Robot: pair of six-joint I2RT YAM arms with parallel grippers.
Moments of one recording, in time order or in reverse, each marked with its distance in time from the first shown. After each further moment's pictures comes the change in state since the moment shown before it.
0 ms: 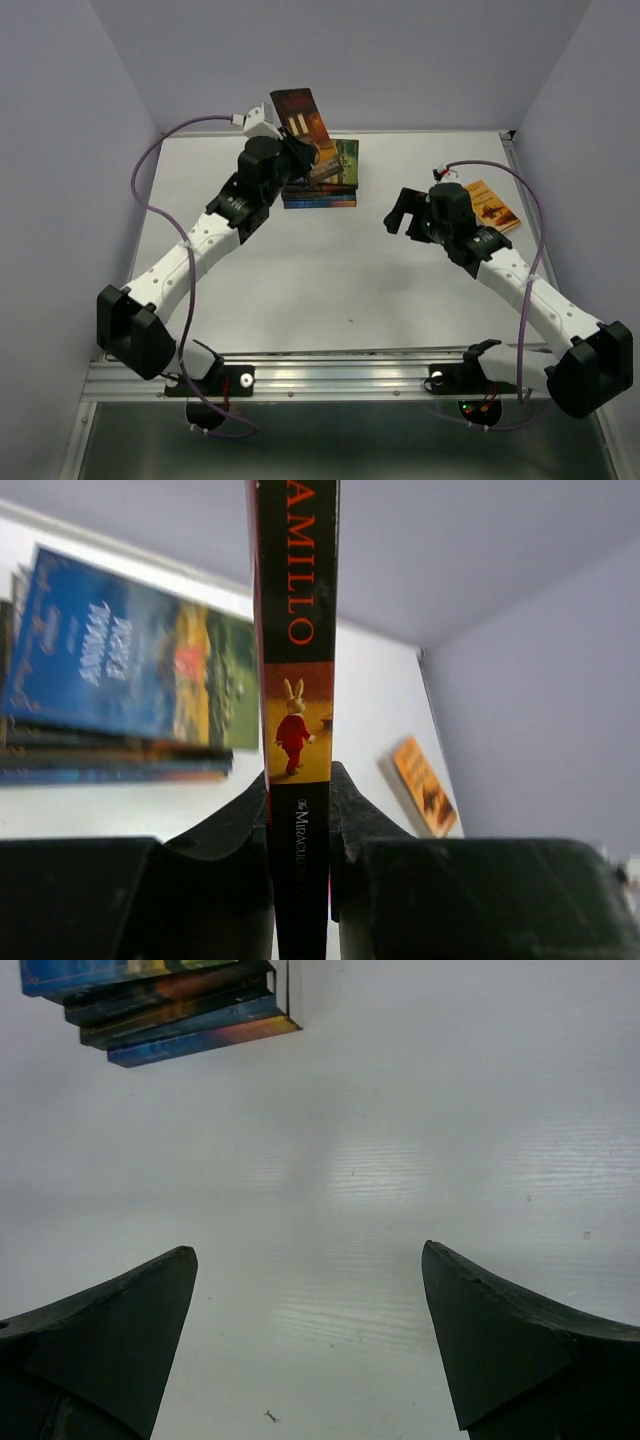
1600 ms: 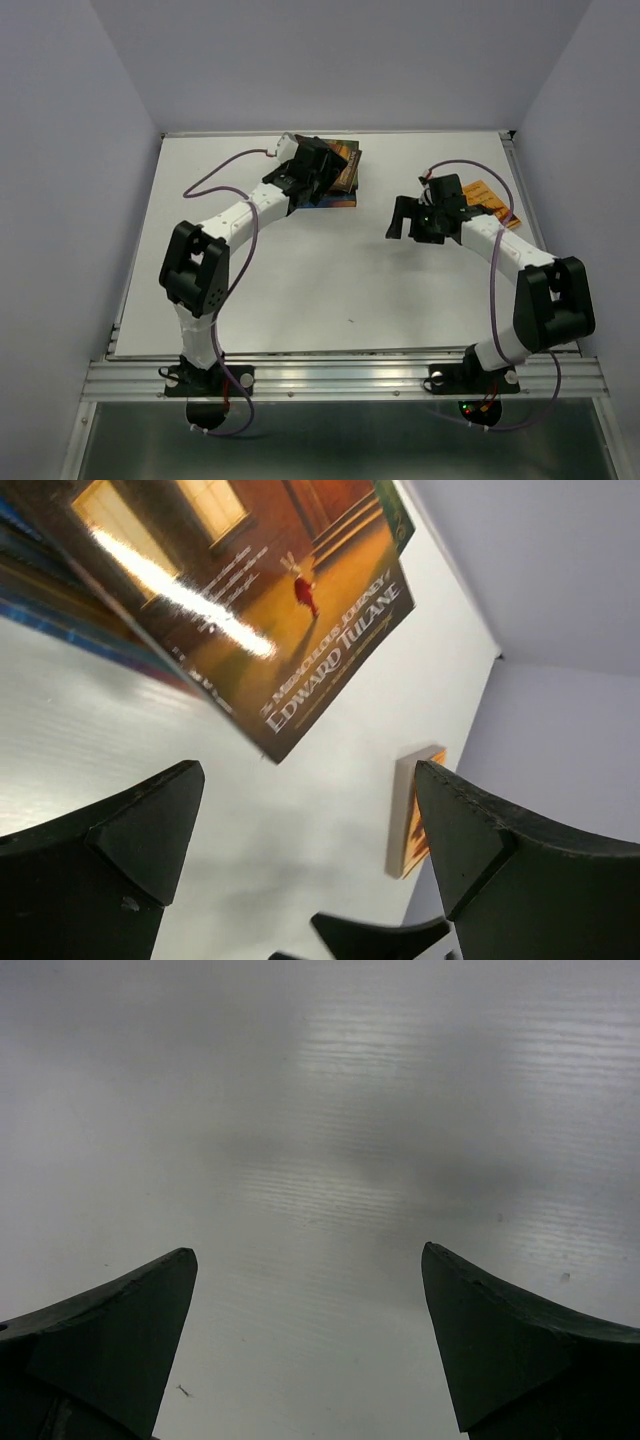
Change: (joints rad) left arm 0.020 0.525 0.306 -0.208 -0.066 -0.576; right arm -0.216 0.357 0.048 -0.034 -0.344 -0.207
